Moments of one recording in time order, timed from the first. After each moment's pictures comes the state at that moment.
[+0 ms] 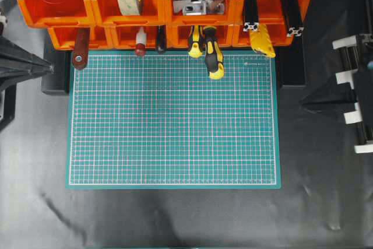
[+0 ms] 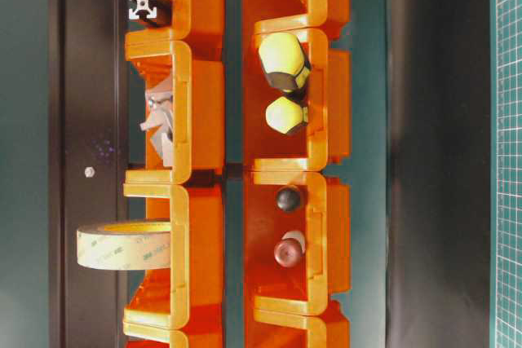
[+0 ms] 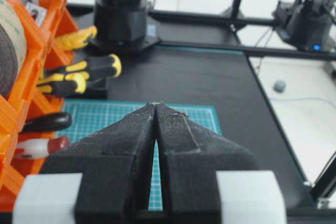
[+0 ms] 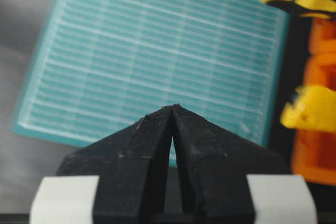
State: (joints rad) left arm -0.07 -1.01 1.02 0.03 0.04 -0.15; right arm 0.44 -0.68 0.69 -0.38 0.97 0.28
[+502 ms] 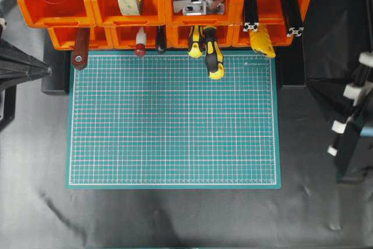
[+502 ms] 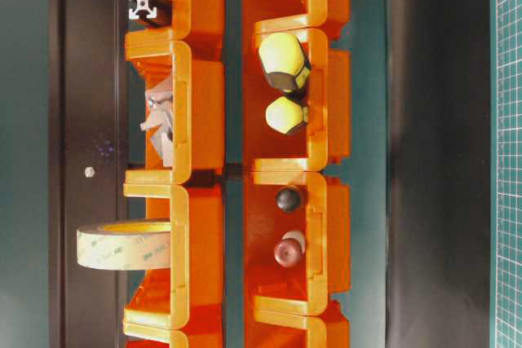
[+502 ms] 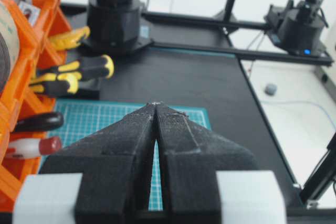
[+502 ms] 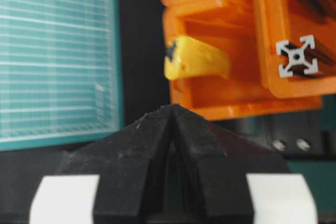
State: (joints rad) left arm -0.08 -1.02 1.02 0.03 0.04 -0.17; right arm 0.82 -0.42 0.68 -0.96 1.50 0.82
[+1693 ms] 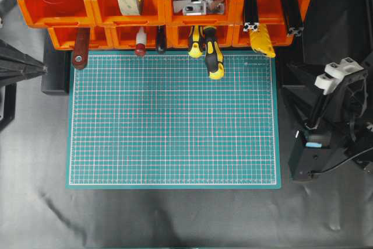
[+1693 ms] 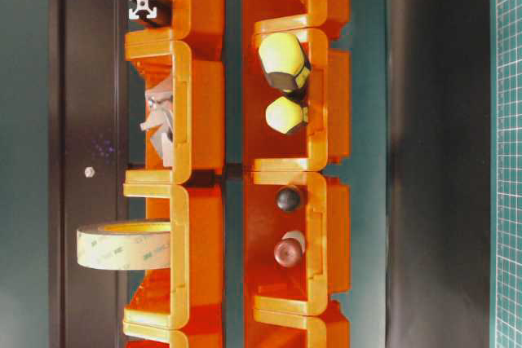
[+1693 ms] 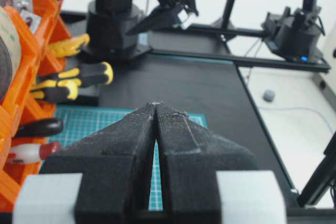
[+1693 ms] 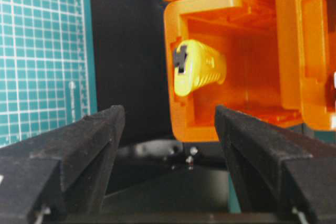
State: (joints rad) left arm -0.08 -1.03 1.02 0.03 0.04 -0.17; right arm 0.72 -0.28 0.73 -1.03 1.41 0.84
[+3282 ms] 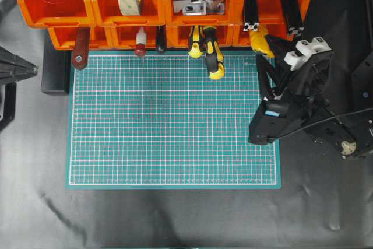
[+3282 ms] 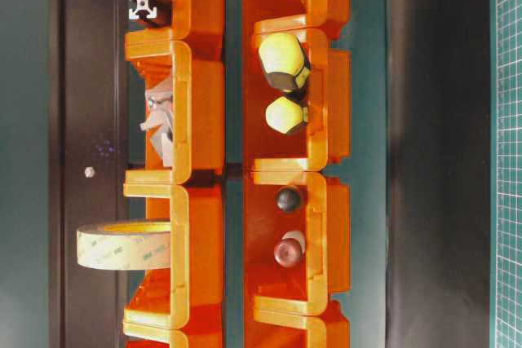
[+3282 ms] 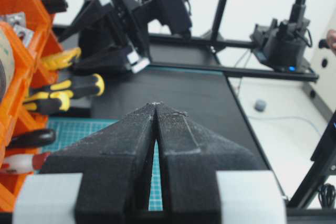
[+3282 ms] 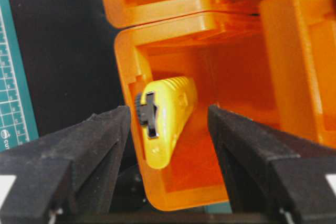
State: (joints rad) left arm -0.10 -1.07 1.02 0.03 0.04 -0.17; right arm 0.50 -0.13 0.79 -1.23 1.33 1.00
